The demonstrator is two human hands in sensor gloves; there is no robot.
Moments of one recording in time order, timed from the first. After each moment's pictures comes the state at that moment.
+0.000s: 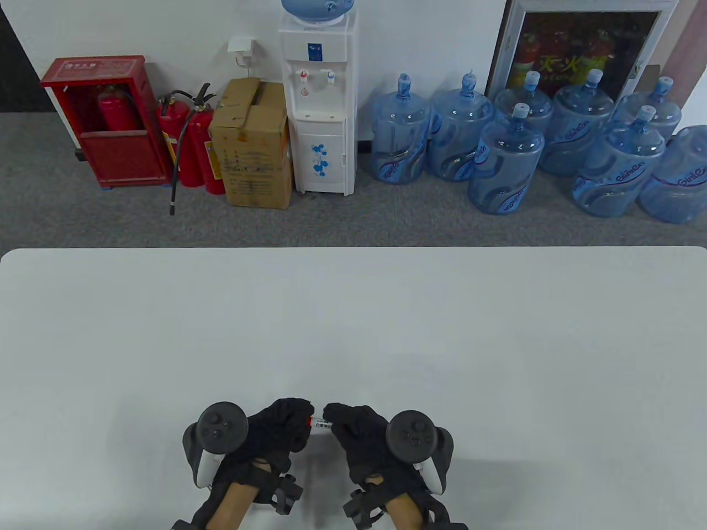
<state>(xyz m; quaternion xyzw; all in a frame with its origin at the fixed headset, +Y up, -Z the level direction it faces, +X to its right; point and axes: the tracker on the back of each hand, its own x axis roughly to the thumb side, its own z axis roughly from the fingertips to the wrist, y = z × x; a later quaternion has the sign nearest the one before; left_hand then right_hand) -0.202 -0.749 -0.295 0.01 -0.09 0.47 0.88 0.045 -0.753 -0.282 0.09 0.00 0.87 0.48</state>
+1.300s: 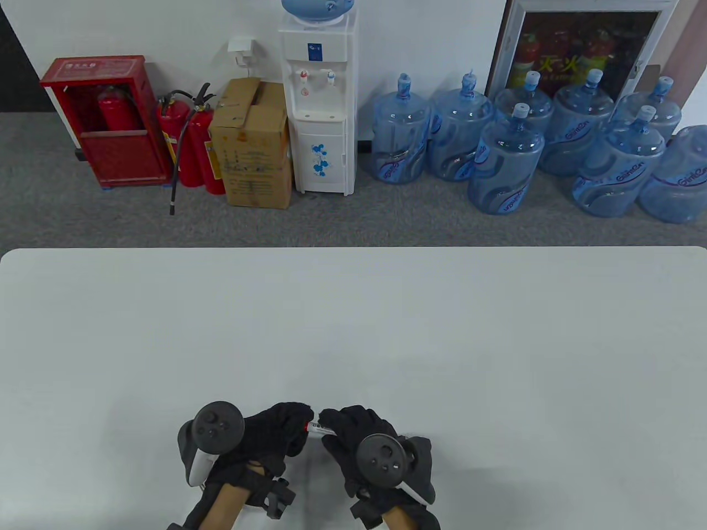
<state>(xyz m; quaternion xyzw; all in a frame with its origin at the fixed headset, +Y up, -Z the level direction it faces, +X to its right) -0.207 -0.743 -0.293 0.02 -0.14 0.44 0.88 0.027 -0.735 -0.265 0.14 -0.07 0.93 0.33</state>
